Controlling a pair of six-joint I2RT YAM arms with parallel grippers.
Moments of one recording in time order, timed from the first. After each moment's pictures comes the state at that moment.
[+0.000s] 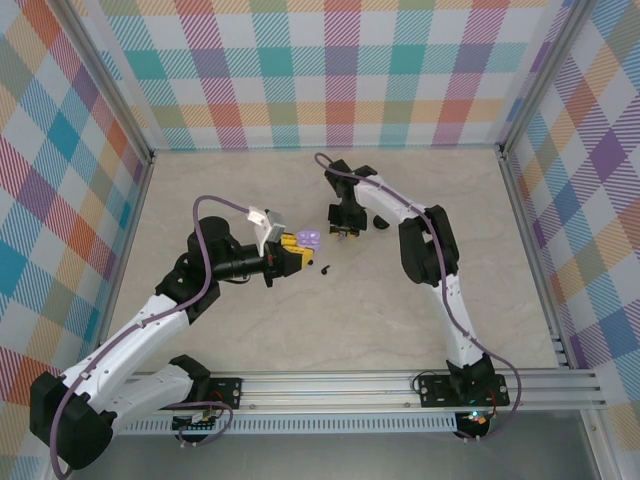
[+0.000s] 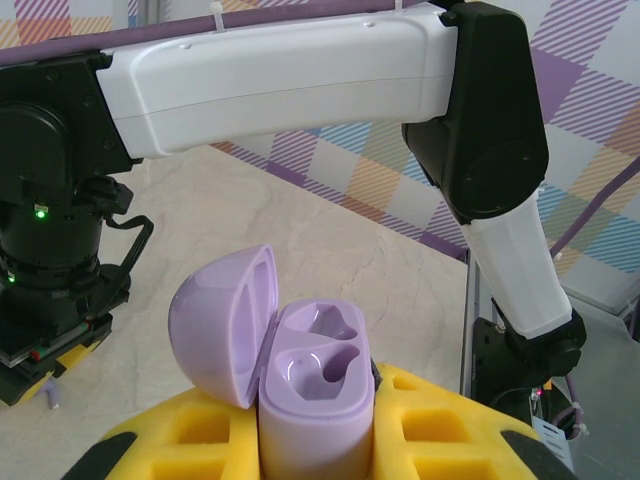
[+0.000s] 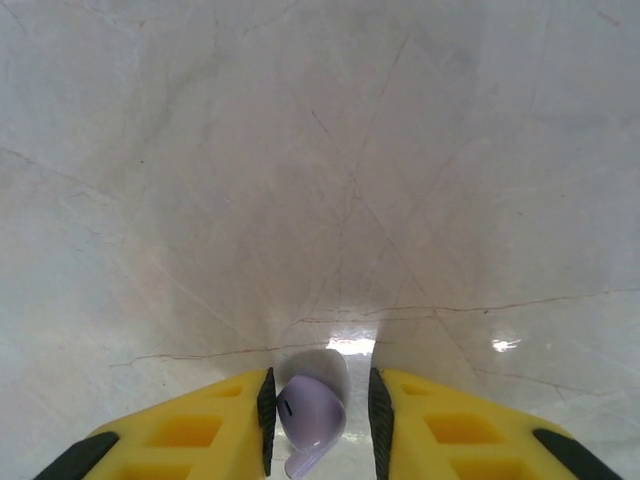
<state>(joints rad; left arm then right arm) -0.55 0.96 0.75 -0.01 0.69 -0.13 0.55 2.42 2.08 -1.09 -0.07 0.59</state>
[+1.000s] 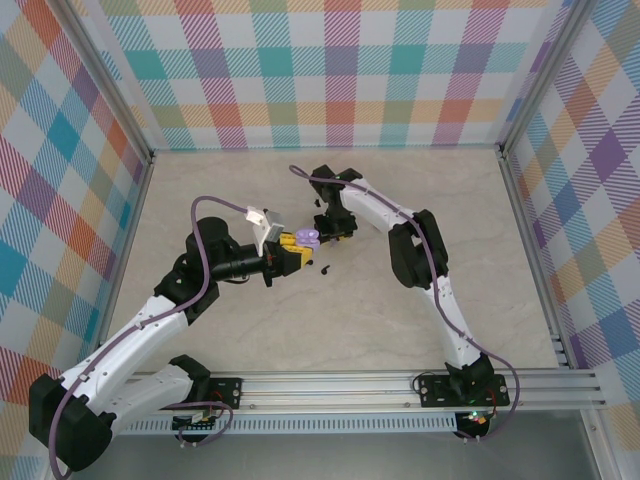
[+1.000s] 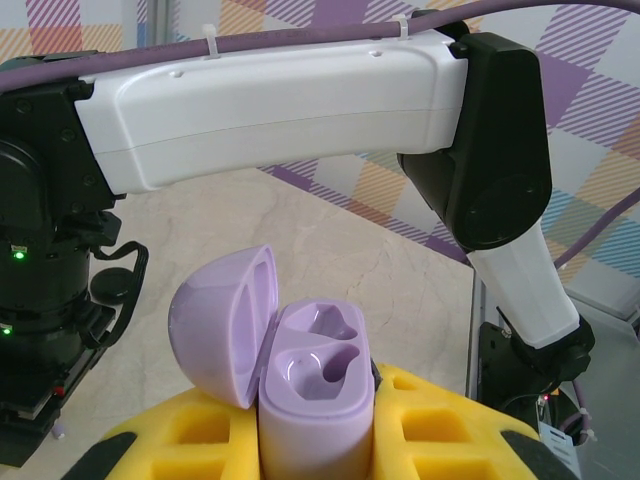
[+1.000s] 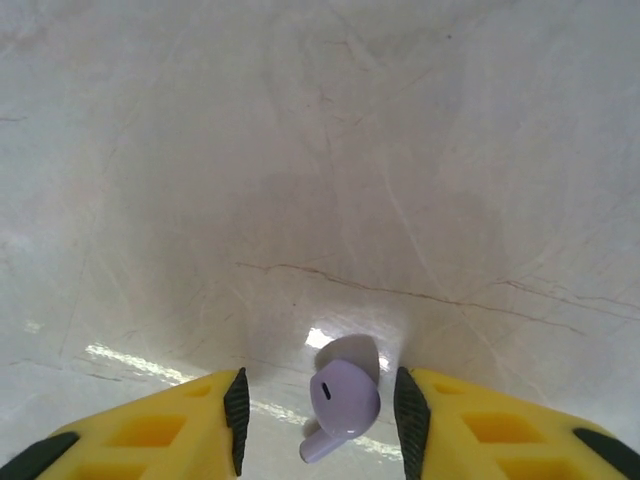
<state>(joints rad) -0.55 0.95 0.75 -0.01 0.67 -0.13 0.62 2.46 2.17 -1.16 -0.08 0.30</state>
